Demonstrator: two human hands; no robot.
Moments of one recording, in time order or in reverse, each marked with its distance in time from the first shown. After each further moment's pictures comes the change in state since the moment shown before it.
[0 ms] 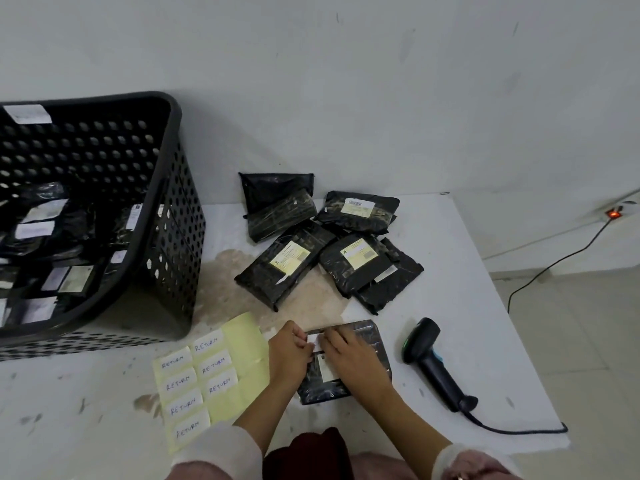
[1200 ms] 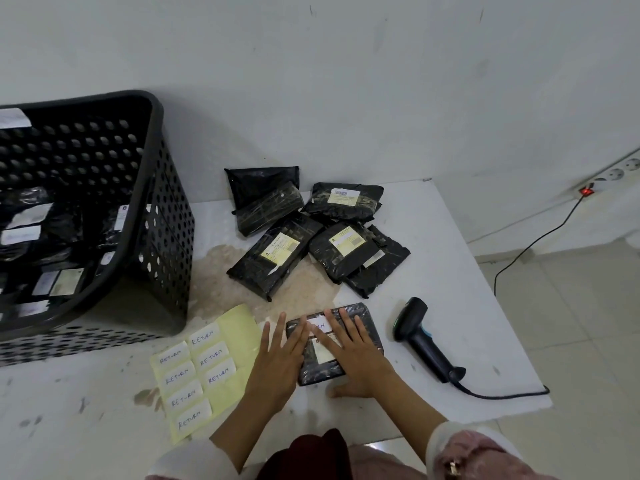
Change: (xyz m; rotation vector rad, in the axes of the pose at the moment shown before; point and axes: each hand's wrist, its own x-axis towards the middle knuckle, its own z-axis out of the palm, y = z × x) left_hand -0.036 -0.033 -0.030 1.256 -0.107 0.810; right_hand -0.023 0.008 0.016 0.082 -0.407 0.013
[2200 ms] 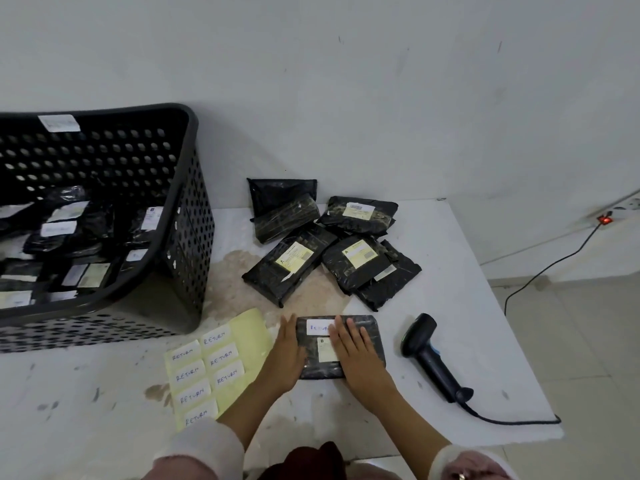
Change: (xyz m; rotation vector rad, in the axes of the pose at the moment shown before) left_hand 0.022 -0.010 -0.009 -0.926 -0.216 -0.396; right_hand -0.001 -0.015 -0.005 -0.011 0.192 0.108
